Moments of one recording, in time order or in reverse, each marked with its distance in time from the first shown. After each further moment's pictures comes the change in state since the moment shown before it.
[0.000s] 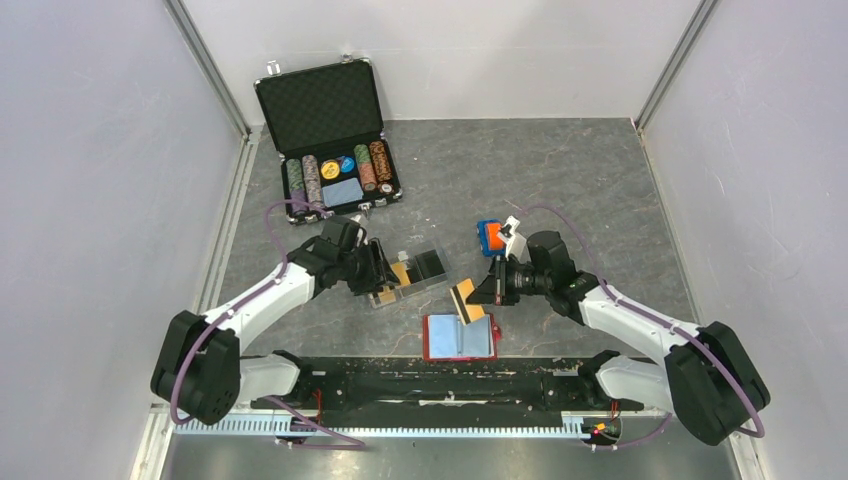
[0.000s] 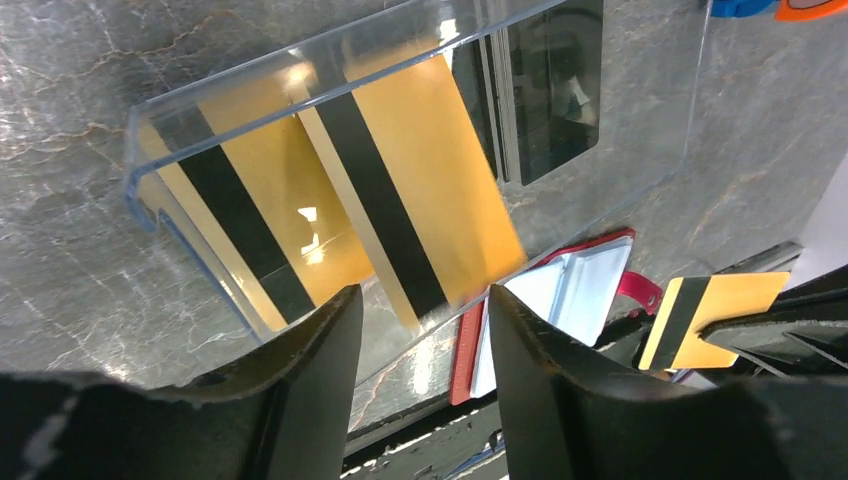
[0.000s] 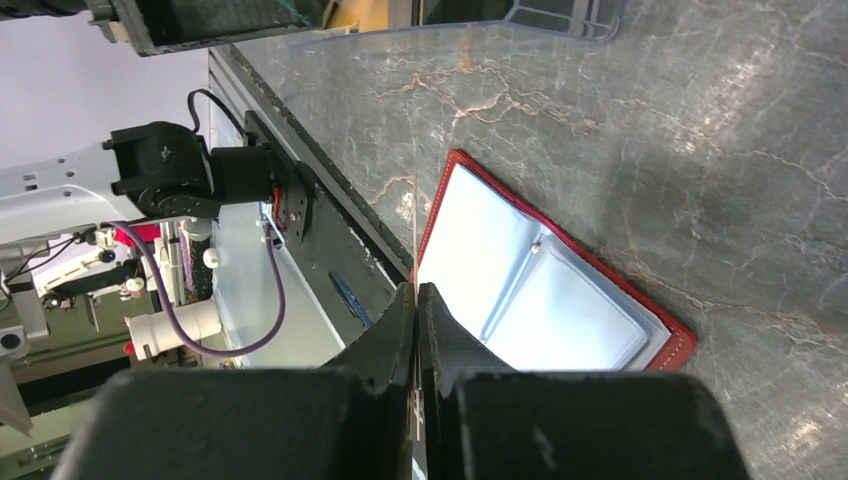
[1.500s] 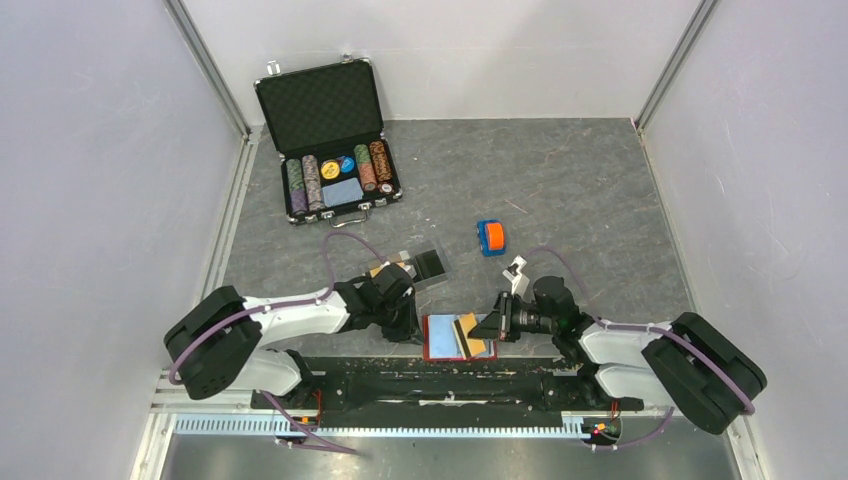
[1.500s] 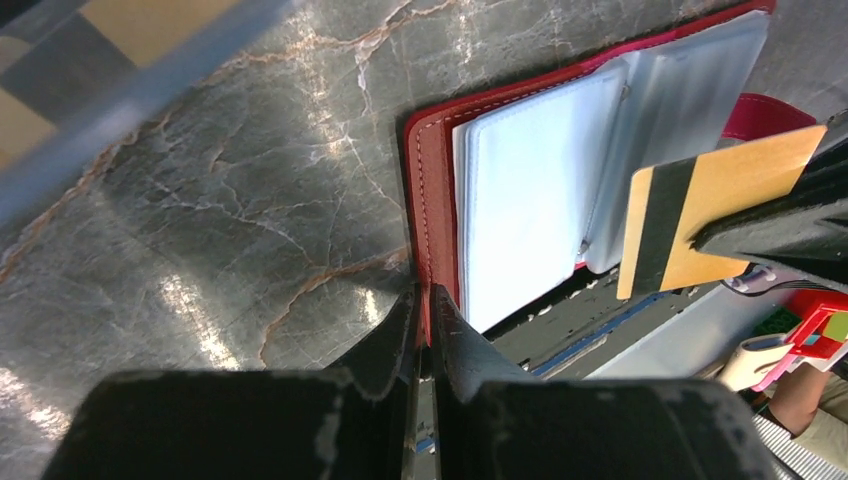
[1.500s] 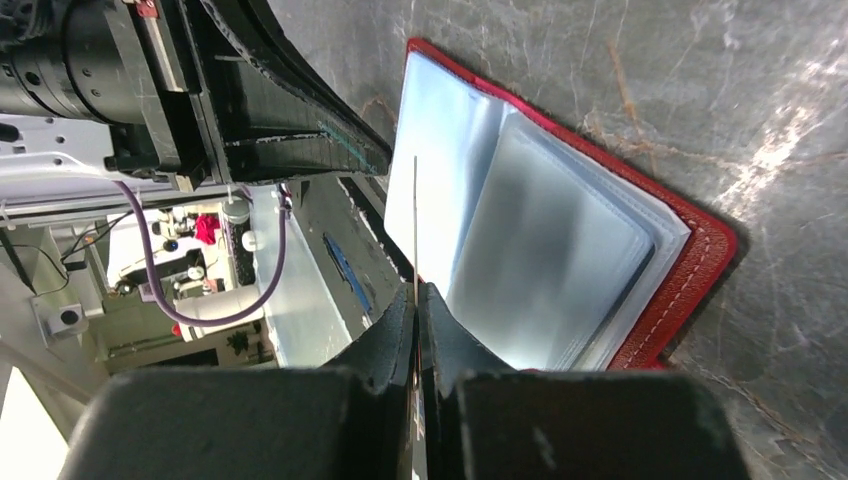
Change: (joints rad) left arm -0.458 0.106 -0.134 0.157 -0.051 -0.216; right arm 0.094 0.029 -0.401 0.556 0.023 0.239
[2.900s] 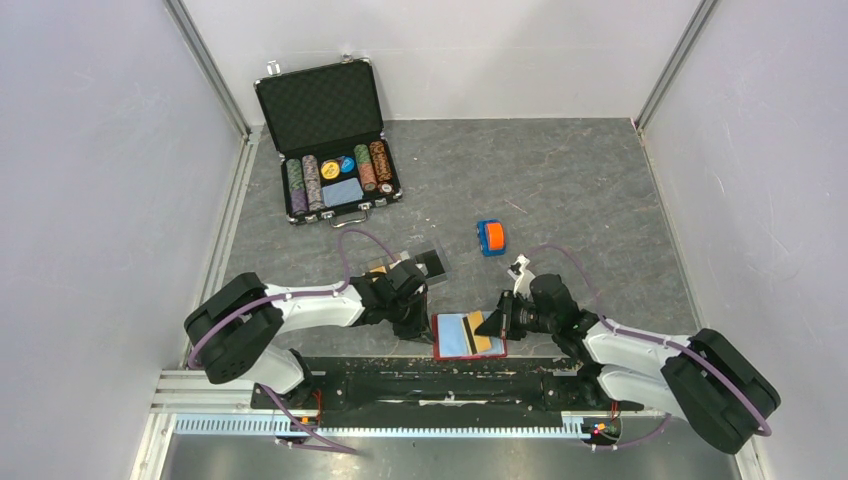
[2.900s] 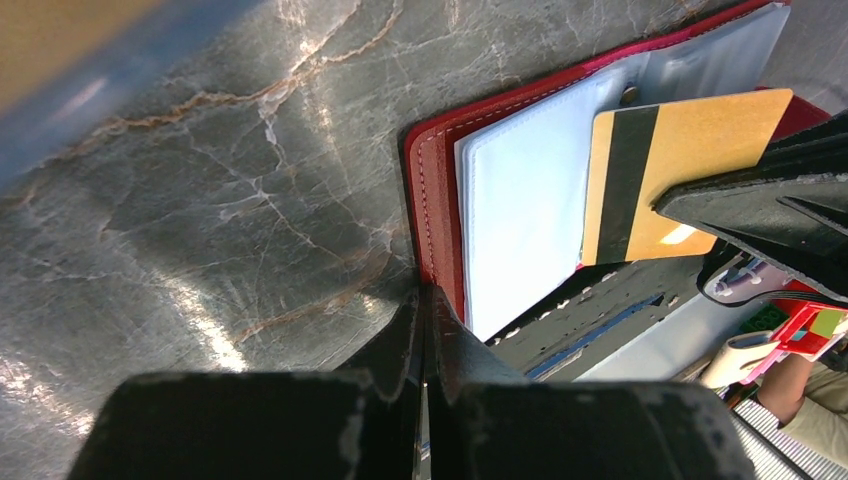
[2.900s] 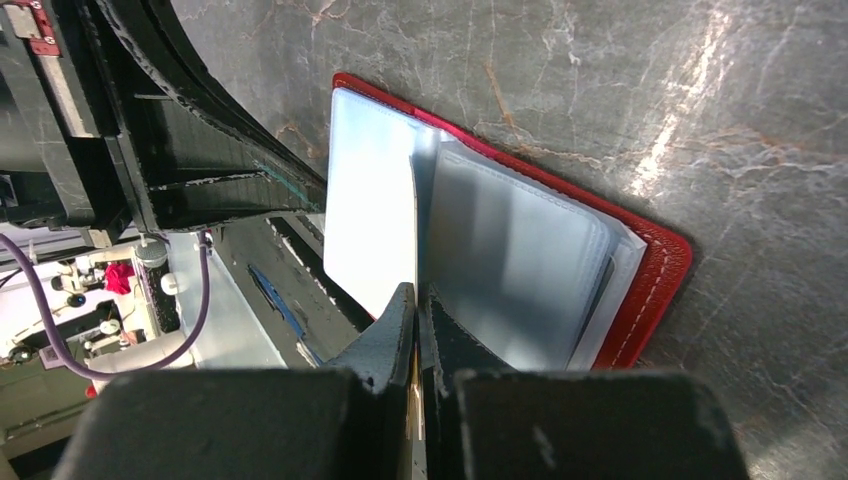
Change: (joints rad) left arm -0.030 0.131 0.079 0.030 0.018 -0.022; right arm 0.021 -0.085 0.056 -0.280 0.160 -0.106
